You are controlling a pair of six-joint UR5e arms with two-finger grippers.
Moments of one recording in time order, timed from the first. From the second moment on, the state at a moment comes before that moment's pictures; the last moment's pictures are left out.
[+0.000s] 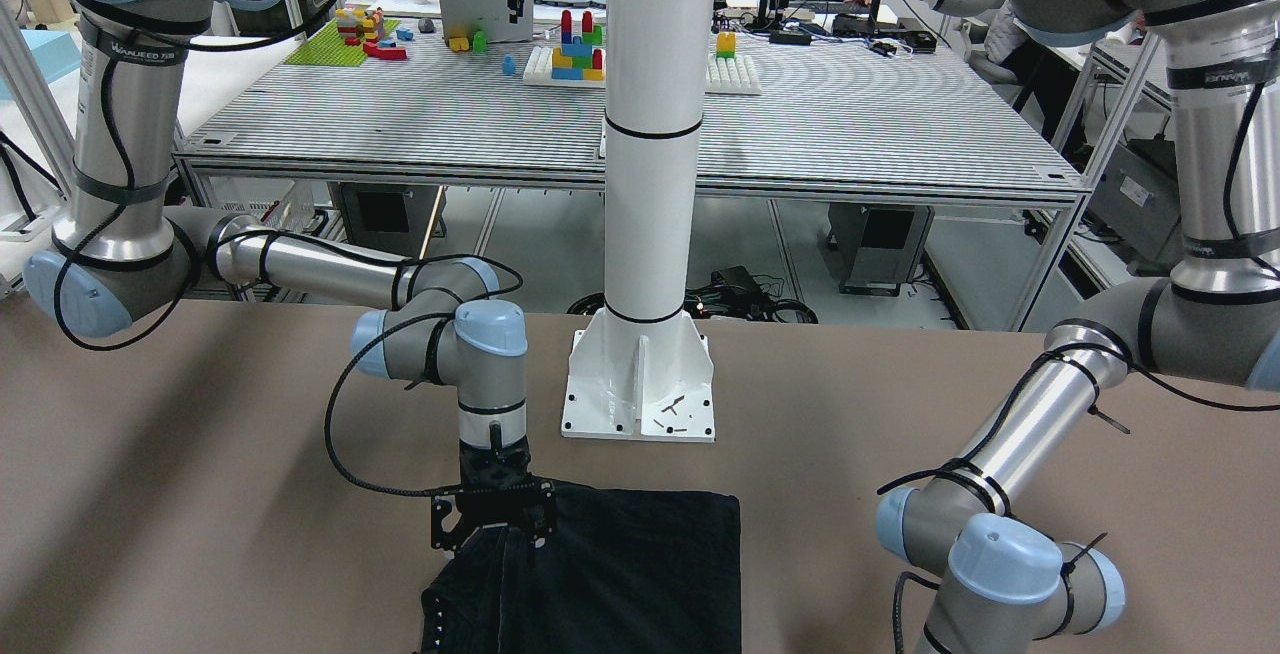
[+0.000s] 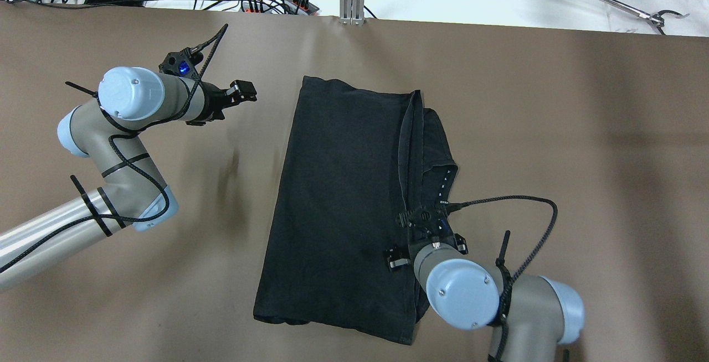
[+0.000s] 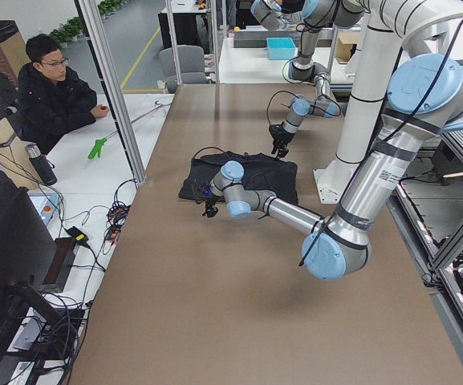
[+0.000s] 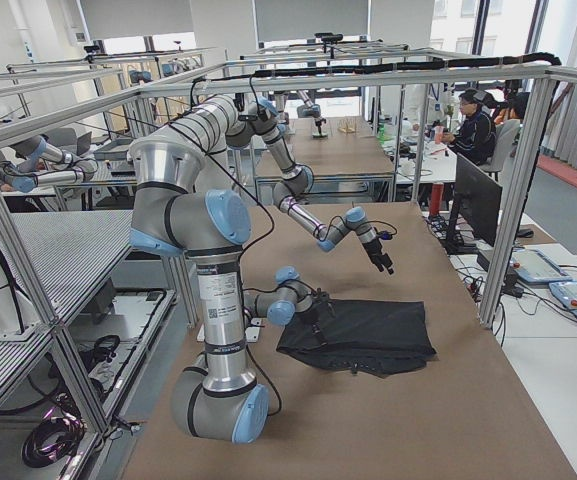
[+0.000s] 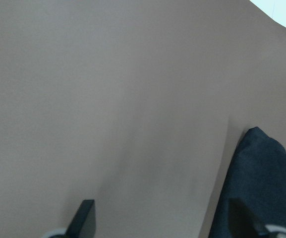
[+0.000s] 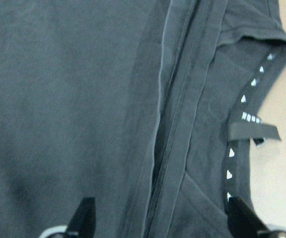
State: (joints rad) left arm -0.81 -2.13 -1.37 -2.35 -1.75 -1.58; right arm 0.32 -1.19 1.92 -1.43 1.36 1.08
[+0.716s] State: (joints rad) left arm -0.80 -2.09 -1.41 -2.35 -1.75 -1.60; right arm 0.45 -1.03 1.65 -1.40 1.42 0.93
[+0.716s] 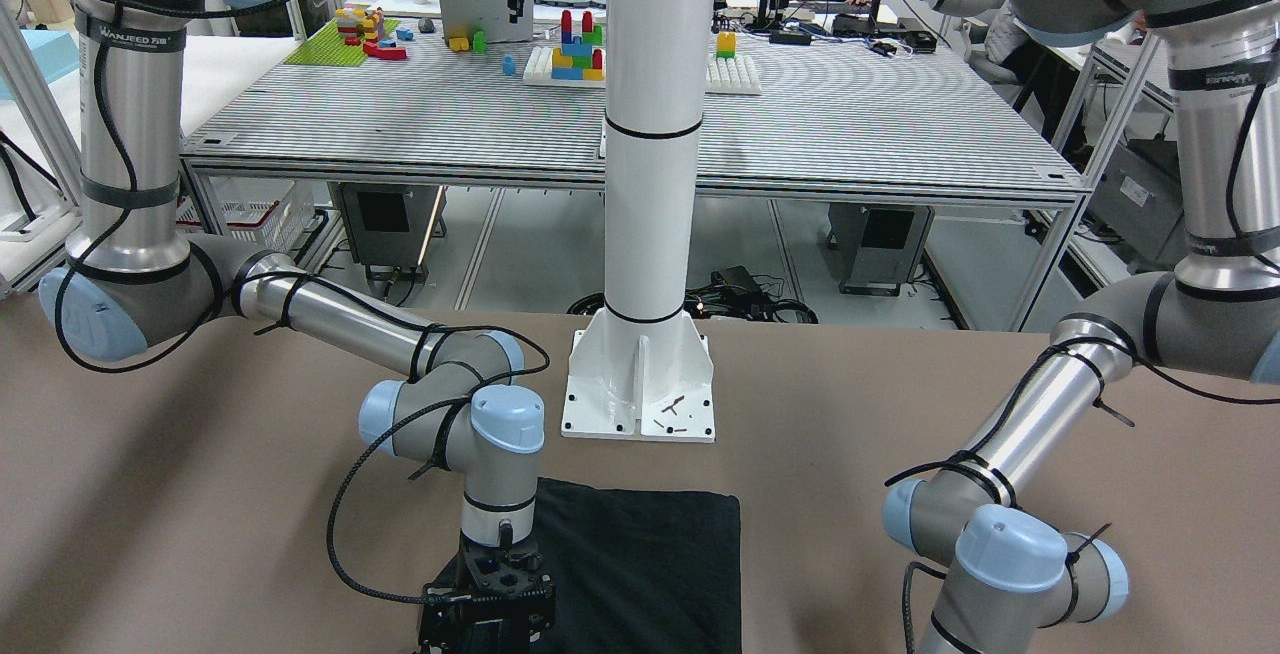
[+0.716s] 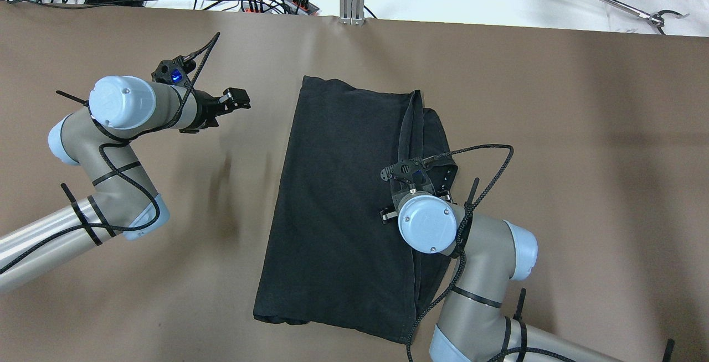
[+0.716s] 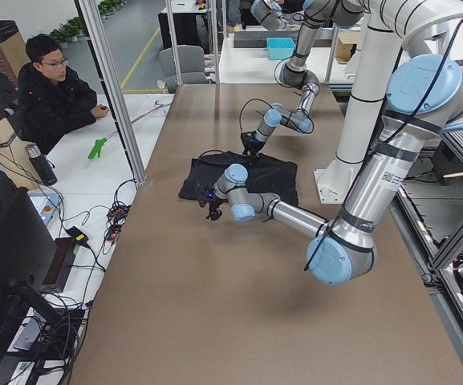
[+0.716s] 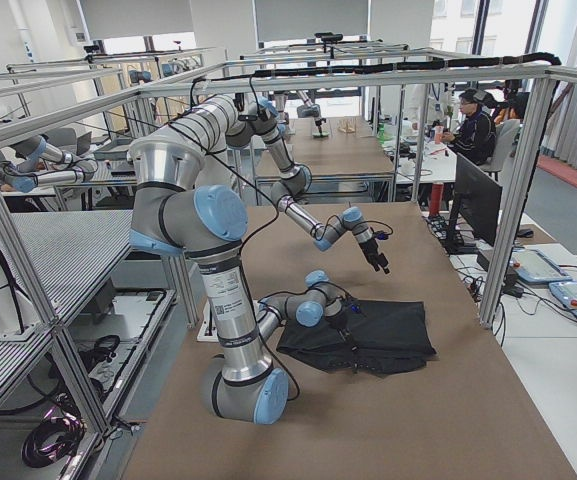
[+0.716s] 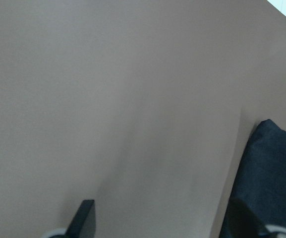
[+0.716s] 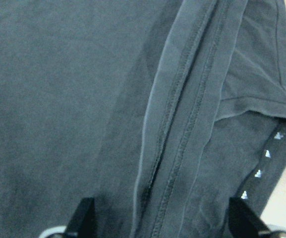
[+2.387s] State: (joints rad) left arm -0.80 -2.08 -1.43 -2.35 -1.74 -1.60; right arm 0.66 -1.09 1.69 -1.32 1.69 0.86
